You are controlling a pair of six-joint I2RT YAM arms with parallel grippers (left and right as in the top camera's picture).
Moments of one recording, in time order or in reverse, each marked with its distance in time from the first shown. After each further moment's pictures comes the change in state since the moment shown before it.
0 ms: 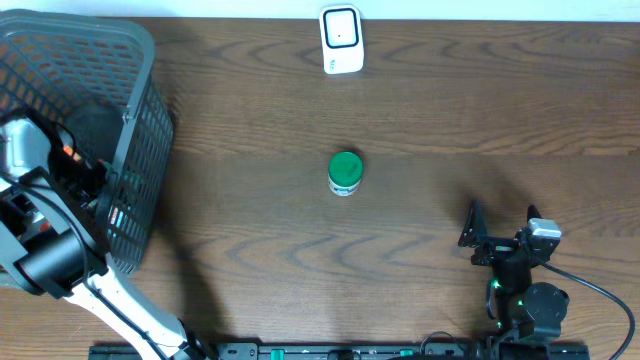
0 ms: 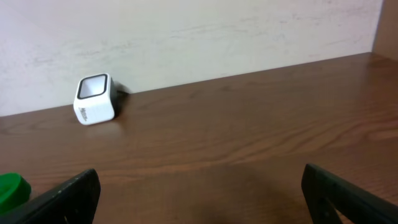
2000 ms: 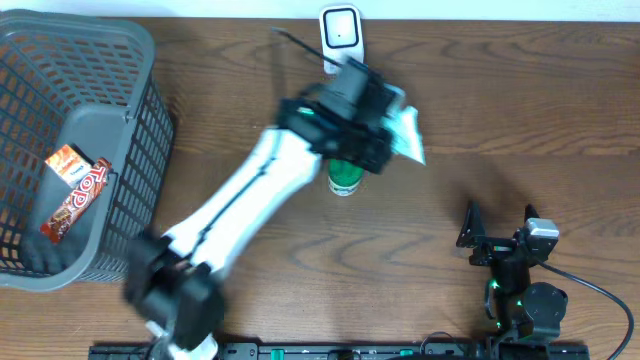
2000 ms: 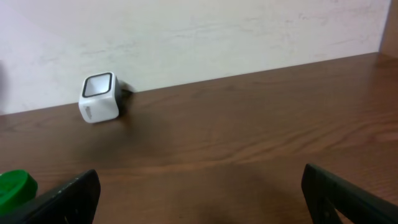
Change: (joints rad) left arm -1.274 -0.304 0.040 0.515 0.285 -0.071; right arm 0.017 0.000 0.000 0.000 0.000 0.000
